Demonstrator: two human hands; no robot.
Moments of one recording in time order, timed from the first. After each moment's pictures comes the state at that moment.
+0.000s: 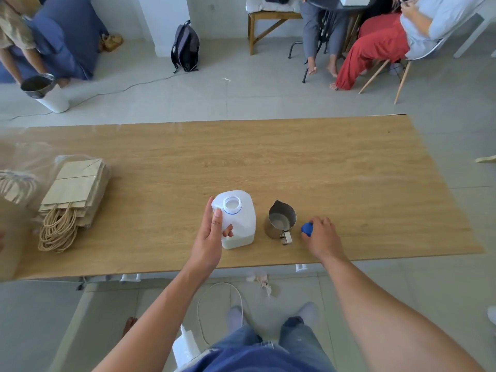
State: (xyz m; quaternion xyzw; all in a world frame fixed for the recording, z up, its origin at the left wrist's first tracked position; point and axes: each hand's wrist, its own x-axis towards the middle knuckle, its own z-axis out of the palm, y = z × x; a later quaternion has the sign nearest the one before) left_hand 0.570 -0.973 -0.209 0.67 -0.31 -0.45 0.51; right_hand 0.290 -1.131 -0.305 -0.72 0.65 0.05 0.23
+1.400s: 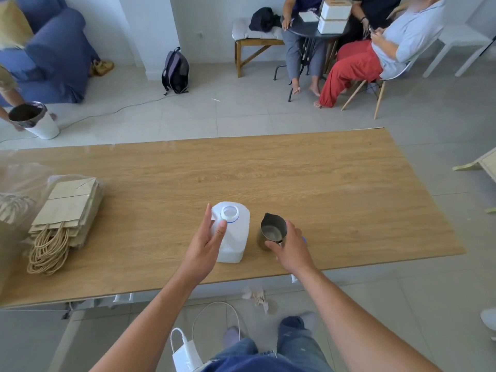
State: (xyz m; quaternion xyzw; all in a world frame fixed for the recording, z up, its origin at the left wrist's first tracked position) left_hand 0.581 -0.975 -0.183 0.68 -0.38 -0.44 0.44; right_hand 0.348 -1.088 -0.287 -0.65 0.62 -0.12 0.42
